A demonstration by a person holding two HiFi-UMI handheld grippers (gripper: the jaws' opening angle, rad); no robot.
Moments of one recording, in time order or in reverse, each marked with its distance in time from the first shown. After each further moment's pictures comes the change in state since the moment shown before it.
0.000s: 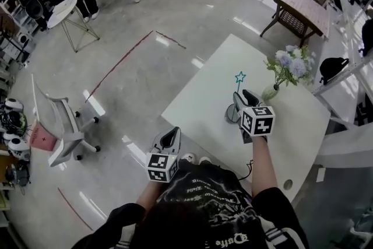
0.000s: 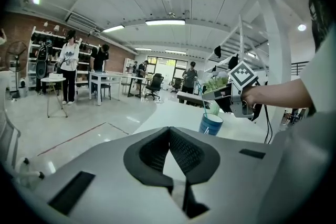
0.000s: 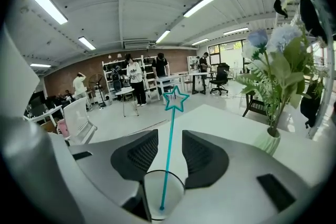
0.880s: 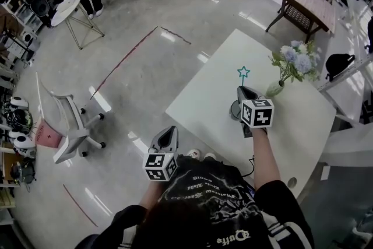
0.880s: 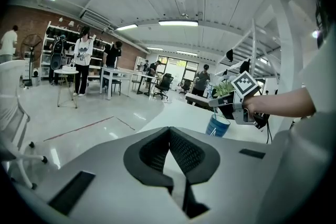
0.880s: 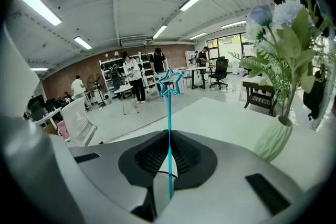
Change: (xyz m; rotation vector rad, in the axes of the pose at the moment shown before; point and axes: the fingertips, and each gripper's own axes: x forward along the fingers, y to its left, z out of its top) left arm -0.012 0.020 -0.010 -0.103 -0.007 0.085; right arm 0.026 -0.005 -0.016 0.038 0.051 0.005
